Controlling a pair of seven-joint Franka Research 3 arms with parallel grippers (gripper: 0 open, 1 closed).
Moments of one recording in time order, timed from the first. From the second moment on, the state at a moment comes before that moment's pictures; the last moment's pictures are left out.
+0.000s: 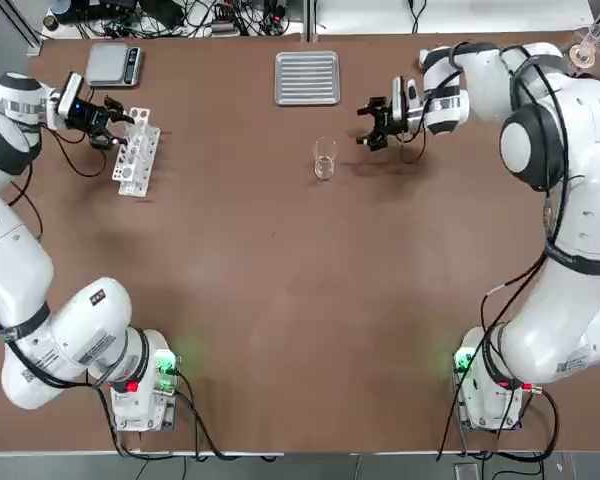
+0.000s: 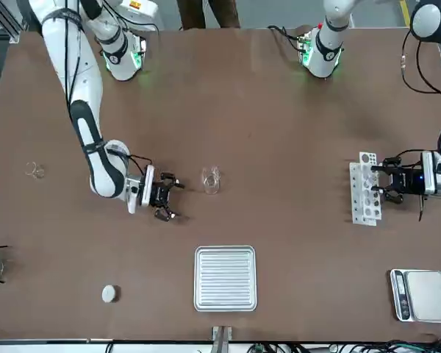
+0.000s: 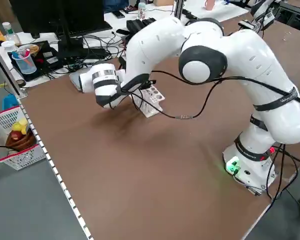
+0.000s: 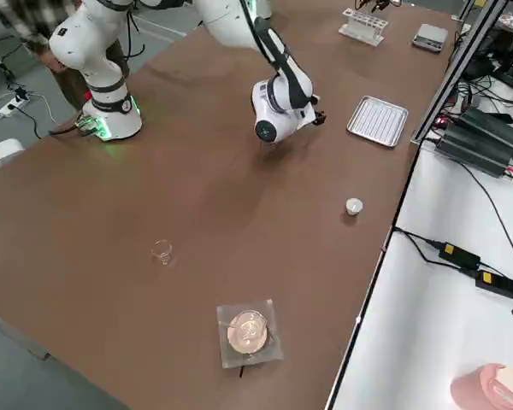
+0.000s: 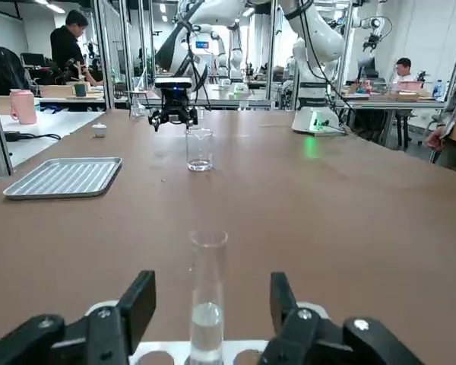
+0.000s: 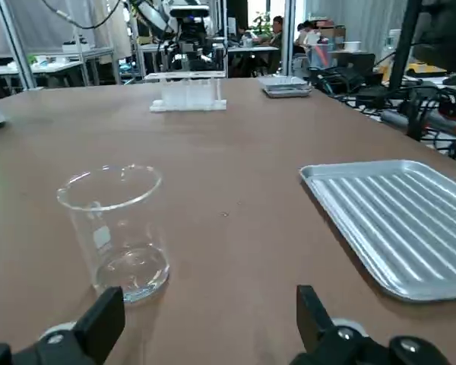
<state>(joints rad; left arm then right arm) 0.67 0.88 -0.15 -1.44 -0.79 1.29 2.46 0.27 0.68 0.01 -1.92 1.69 2.07 -2.56</state>
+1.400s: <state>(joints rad) 0.68 0.90 -0.15 -1.44 -0.79 1.29 2.46 0.38 0.68 0.01 -2.02 1.91 2.08 -2.65</state>
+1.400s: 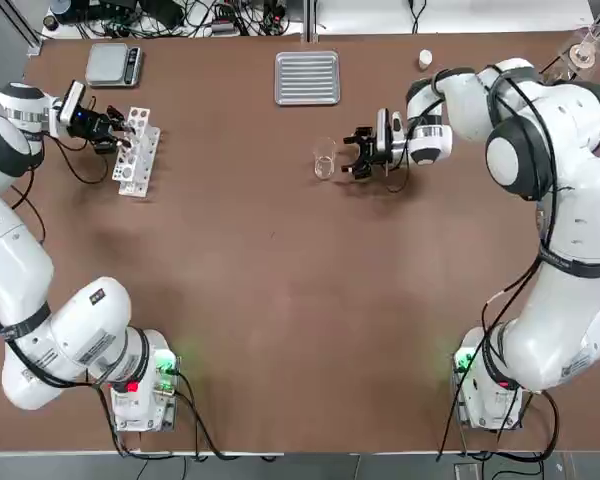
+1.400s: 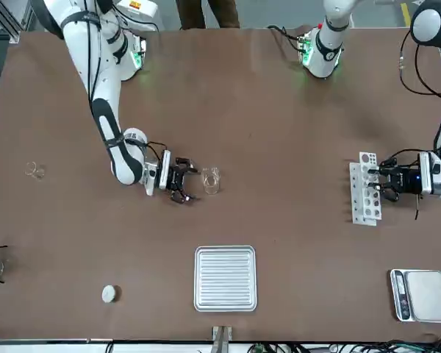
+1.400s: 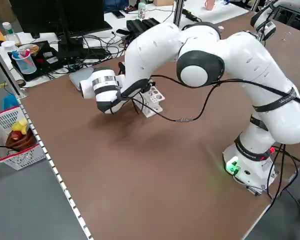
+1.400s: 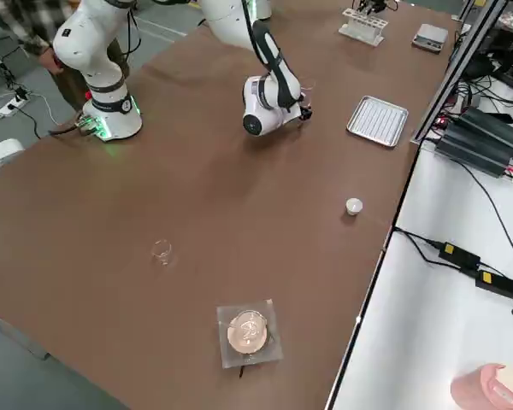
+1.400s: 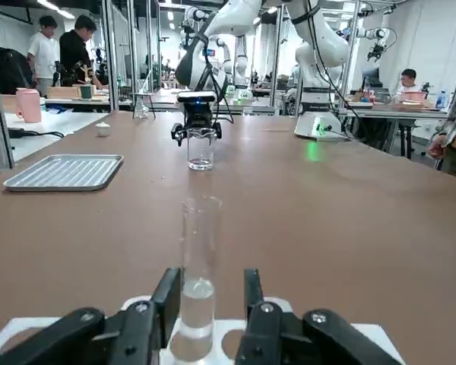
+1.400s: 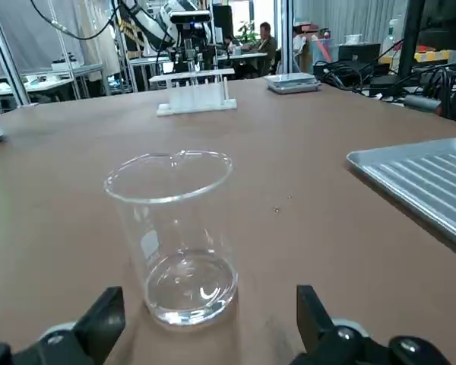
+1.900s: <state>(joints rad) 0.68 0.91 -0.15 -1.44 -0.79 1.30 2.46 0.39 0.71 0.01 -2.00 1.96 2.10 -2.66</state>
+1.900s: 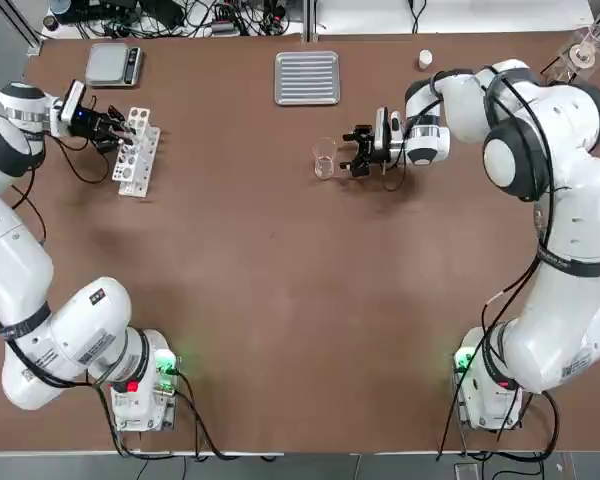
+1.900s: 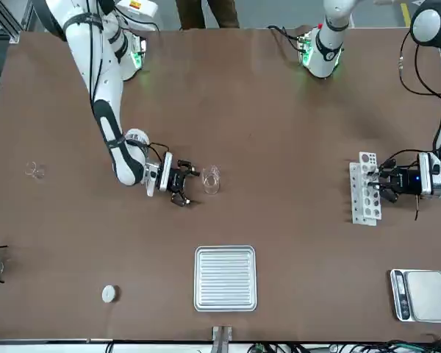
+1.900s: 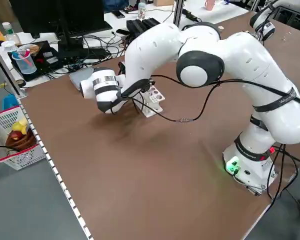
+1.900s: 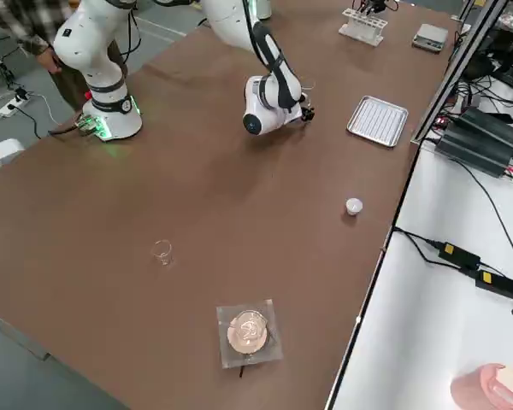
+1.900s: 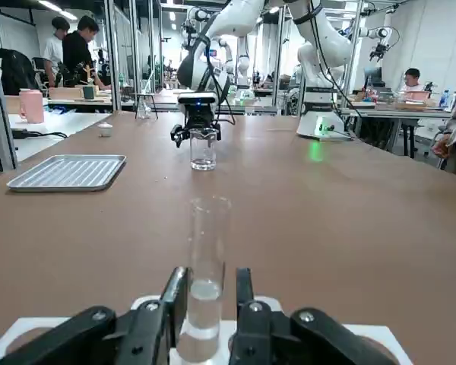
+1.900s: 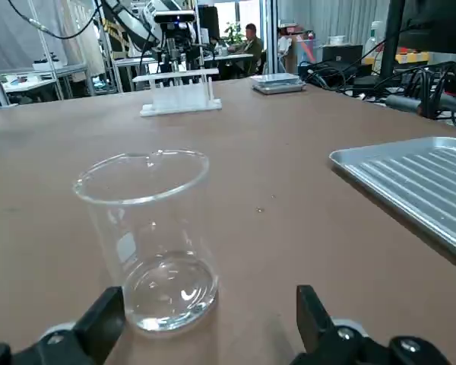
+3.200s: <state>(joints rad) 0.68 0.86 -0.16 -1.44 -0.81 1.29 2.46 0.44 0.73 0.01 -1.99 1.99 2.11 -2.68</state>
